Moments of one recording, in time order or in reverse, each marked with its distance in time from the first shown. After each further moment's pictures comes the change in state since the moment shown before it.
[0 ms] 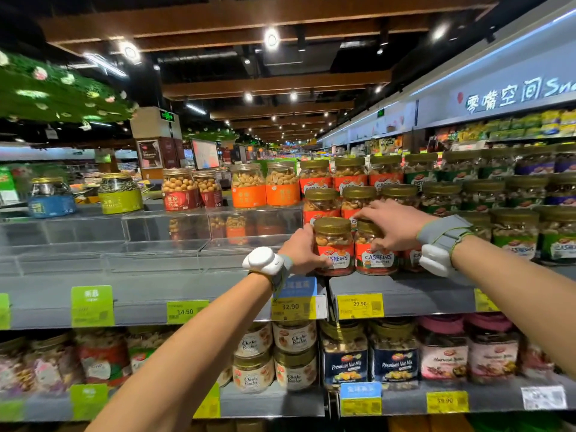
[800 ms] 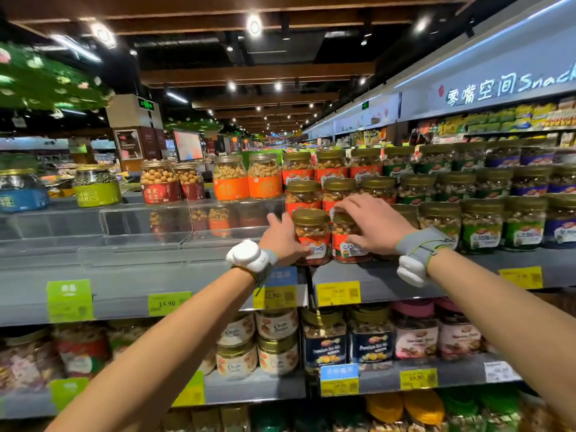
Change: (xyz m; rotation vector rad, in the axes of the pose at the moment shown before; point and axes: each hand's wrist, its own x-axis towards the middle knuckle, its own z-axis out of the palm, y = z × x) left_hand -0.023 0.021 -0.009 0.122 0.068 -0.117; right_hand -0.021 -0.013 0.020 0.043 0.294 -0.047
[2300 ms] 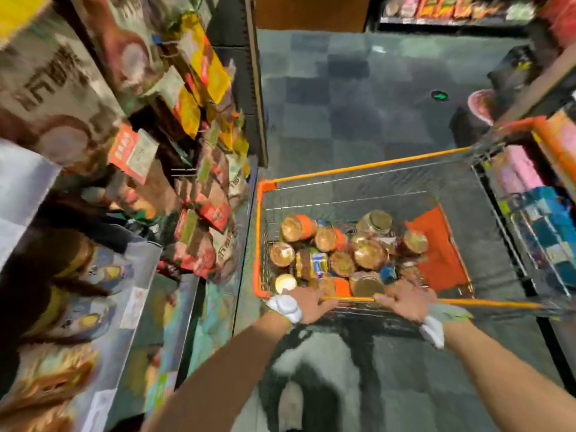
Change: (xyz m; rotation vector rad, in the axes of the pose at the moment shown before) left_hand -0.322 0.591 0.831 0.395 -1.558 1.344; right_hand -0.969 0.248 0.192 0.444 -1.037 2.064
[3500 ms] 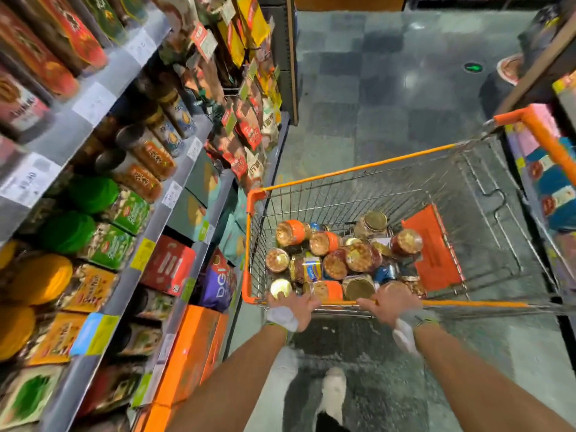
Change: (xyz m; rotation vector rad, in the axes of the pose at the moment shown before) left_hand -0.267 0.129 0.371 -0.108 0.119 -0.363; right_hand -0.304 0.049 0.286 -0.182 0.037 -0.206
